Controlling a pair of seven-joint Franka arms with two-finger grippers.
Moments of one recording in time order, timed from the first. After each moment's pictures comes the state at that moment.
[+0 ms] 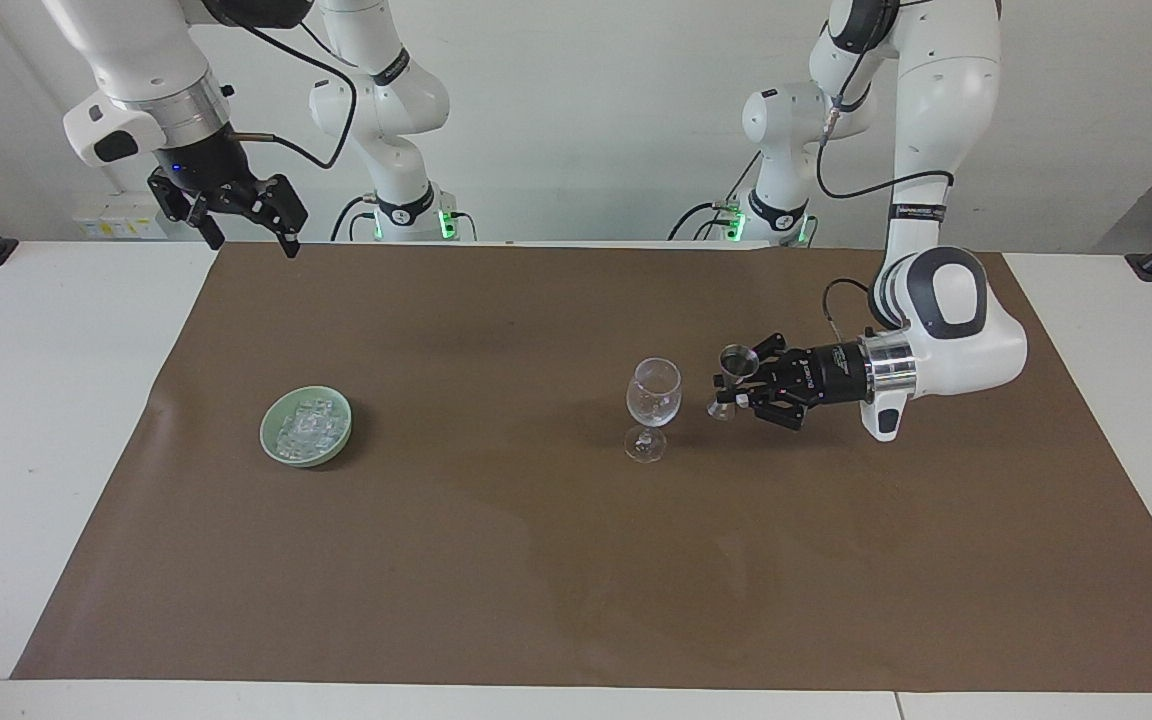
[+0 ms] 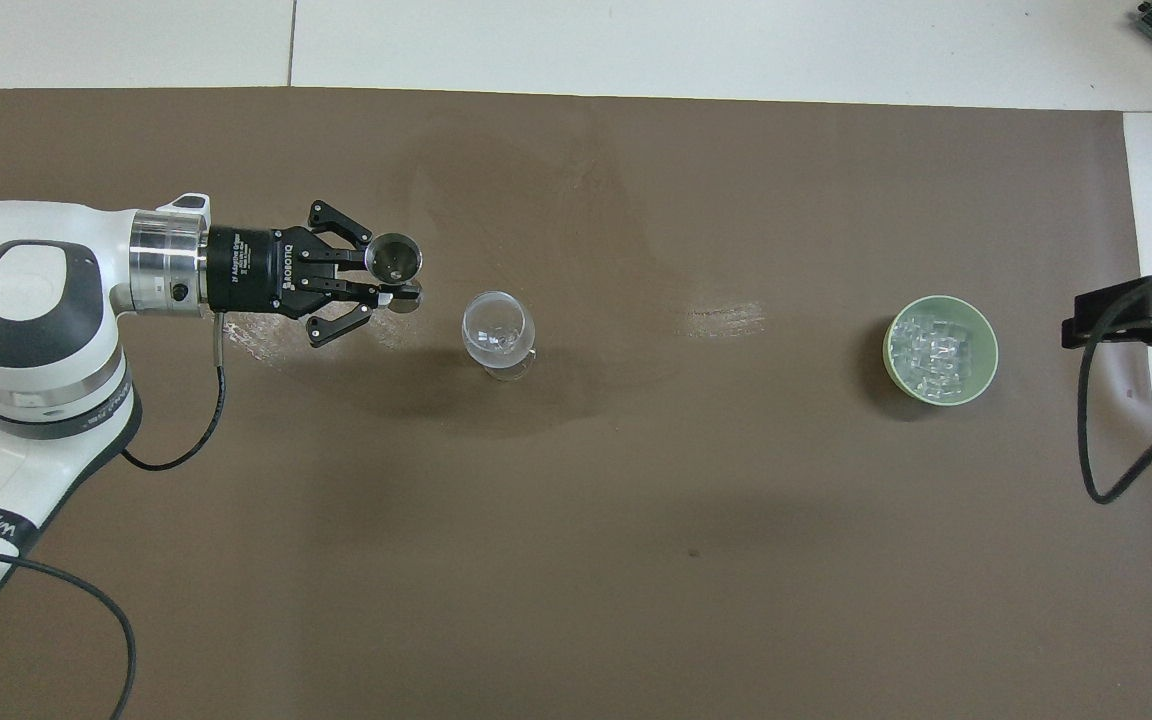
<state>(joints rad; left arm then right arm) 0.08 0.27 -0.21 -1.86 -1.21 1.88 -1.08 0.10 -0.03 -0.13 -1.53 0.00 1.50 0.12</state>
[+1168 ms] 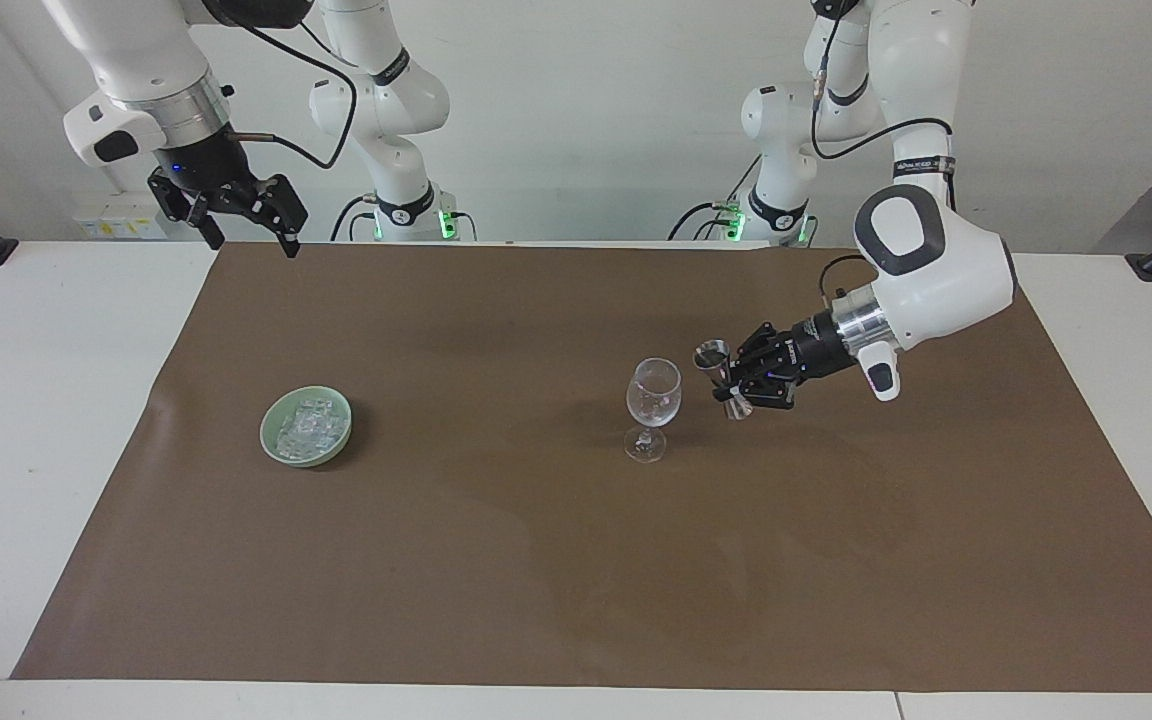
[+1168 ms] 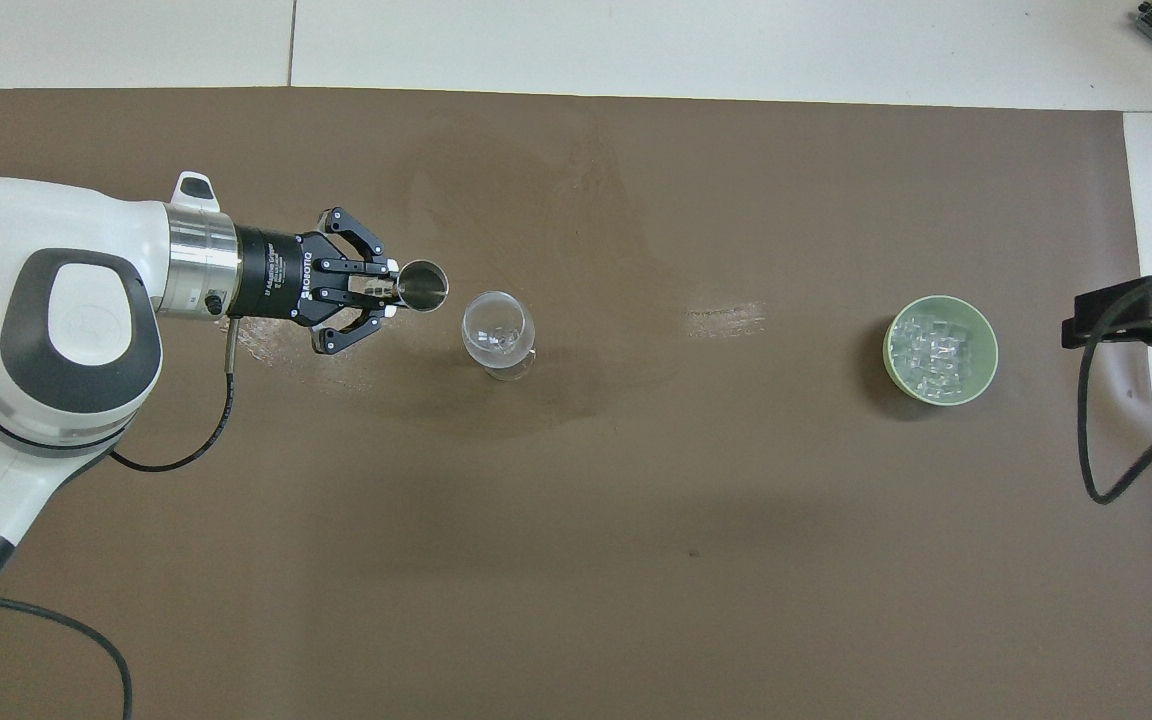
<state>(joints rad) -0.02 0.18 -0.21 -1.87 -0.90 2.10 -1.17 0.10 -0.03 -0.13 -1.53 0.00 1.50 0.12</state>
